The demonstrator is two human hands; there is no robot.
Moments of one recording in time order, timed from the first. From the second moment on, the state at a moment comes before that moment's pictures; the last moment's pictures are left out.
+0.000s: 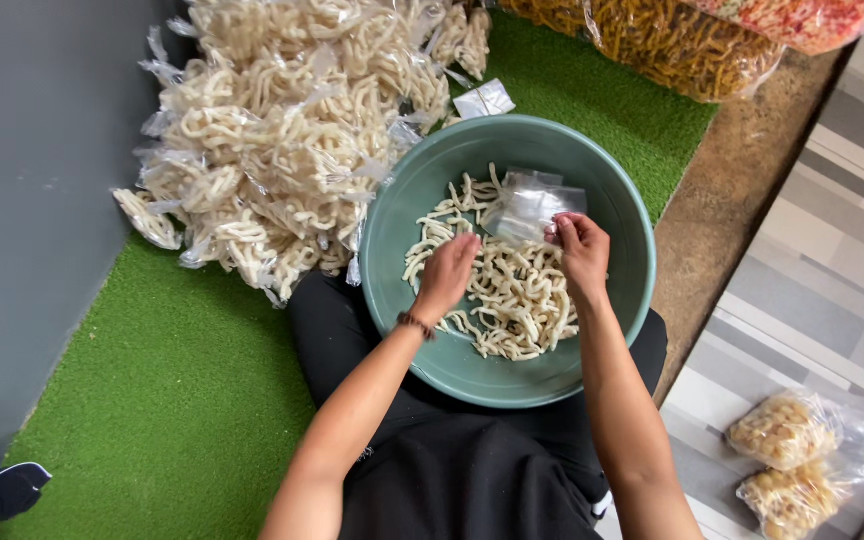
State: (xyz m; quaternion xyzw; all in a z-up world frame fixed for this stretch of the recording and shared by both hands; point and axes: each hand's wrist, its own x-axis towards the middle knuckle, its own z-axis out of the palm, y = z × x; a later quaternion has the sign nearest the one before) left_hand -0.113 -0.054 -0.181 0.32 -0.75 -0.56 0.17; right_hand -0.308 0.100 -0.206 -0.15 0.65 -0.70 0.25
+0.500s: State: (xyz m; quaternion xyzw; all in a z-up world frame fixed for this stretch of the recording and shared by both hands) left_hand -0.227 -0.065 -0.242 0.37 -0.31 -0.84 0.23; right_hand -0.217 0.141 -0.174 -0.22 0.69 -0.56 0.40
